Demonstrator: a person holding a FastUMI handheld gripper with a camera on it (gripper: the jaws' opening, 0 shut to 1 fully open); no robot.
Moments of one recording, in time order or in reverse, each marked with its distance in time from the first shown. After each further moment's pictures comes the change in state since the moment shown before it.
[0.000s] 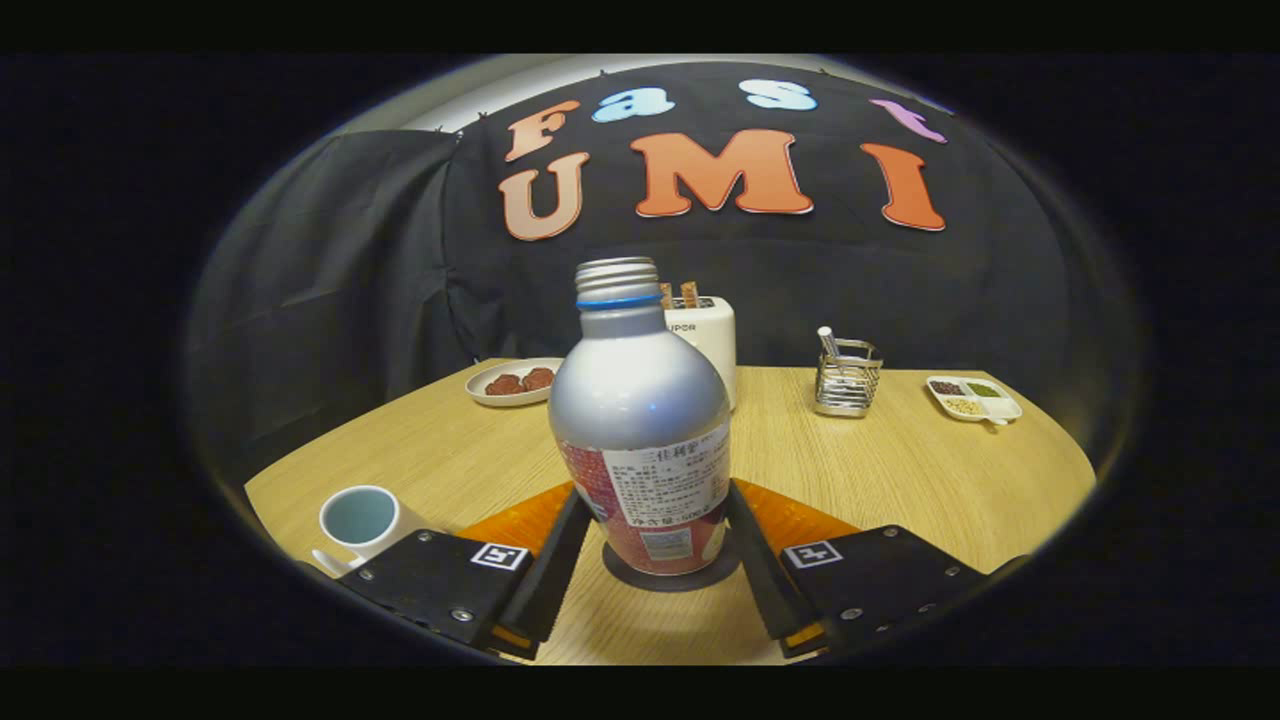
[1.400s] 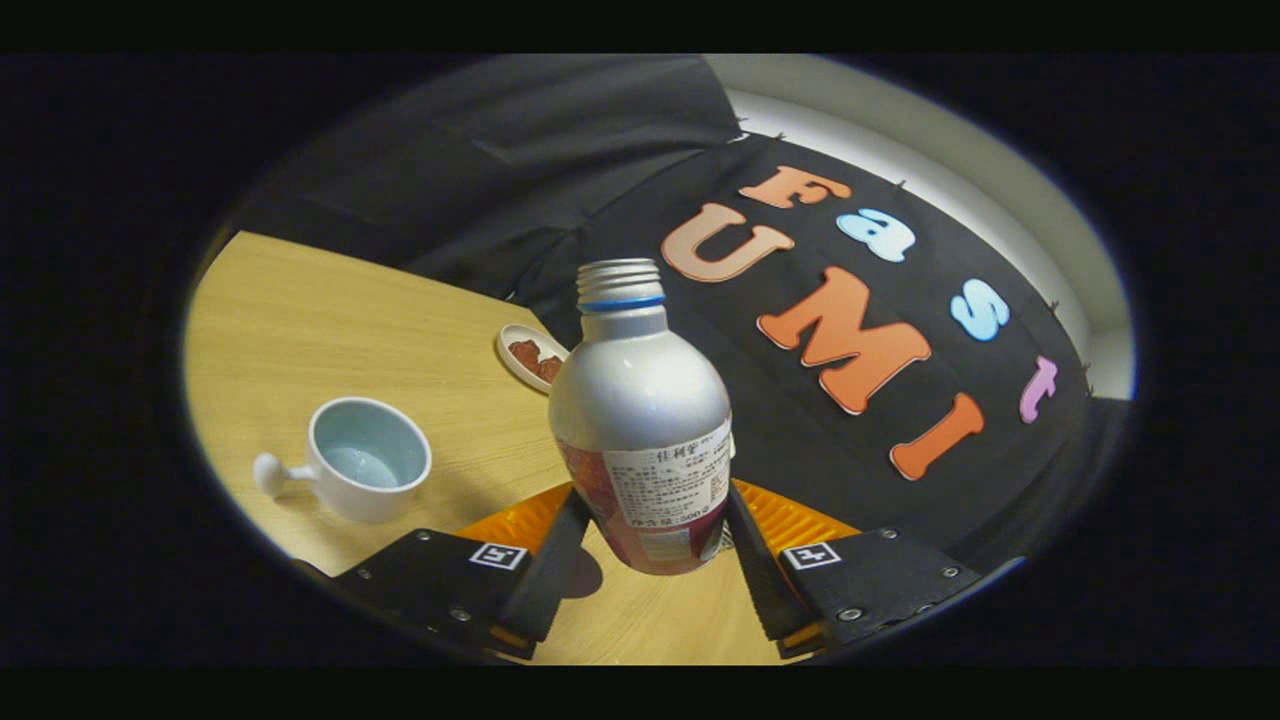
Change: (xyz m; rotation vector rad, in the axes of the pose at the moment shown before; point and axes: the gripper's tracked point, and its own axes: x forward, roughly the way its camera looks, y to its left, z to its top) arm -0.048 0.049 0.082 -0.772 -0.215 -0.112
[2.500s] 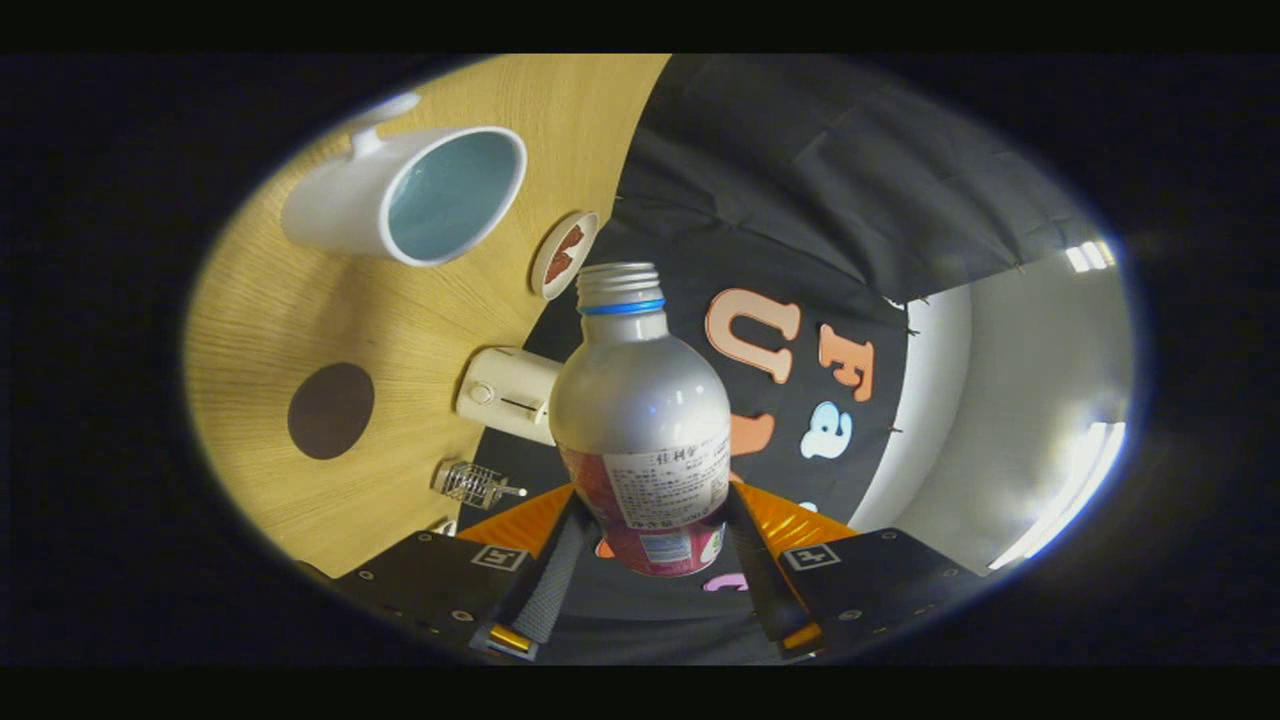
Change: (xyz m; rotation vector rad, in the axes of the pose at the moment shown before) arm -0.021 -0.020 0.041 -1.187 -0.046 -0.328
